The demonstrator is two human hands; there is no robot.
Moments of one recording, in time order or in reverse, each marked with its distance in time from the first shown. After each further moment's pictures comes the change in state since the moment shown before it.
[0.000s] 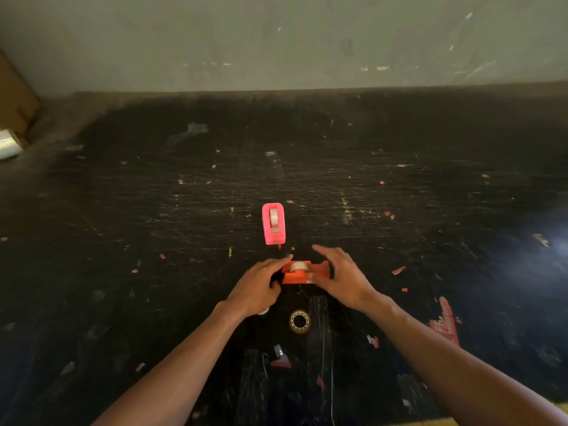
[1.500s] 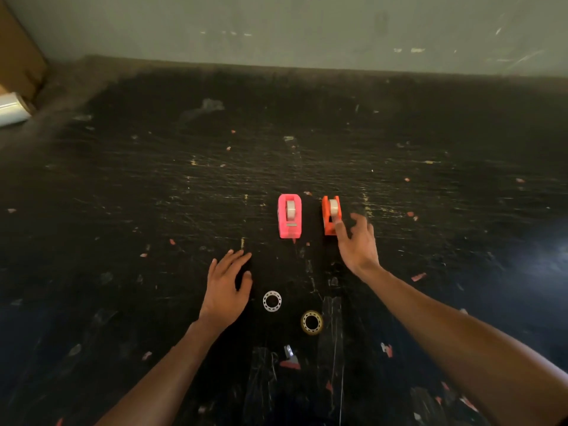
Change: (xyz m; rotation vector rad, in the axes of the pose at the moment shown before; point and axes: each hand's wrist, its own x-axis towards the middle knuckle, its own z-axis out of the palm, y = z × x) left_hand -0.040 -0.064 -0.004 -0.042 0.382 -0.222; right_hand 0.076 -0.005 0.003 0.168 0.312 0.320
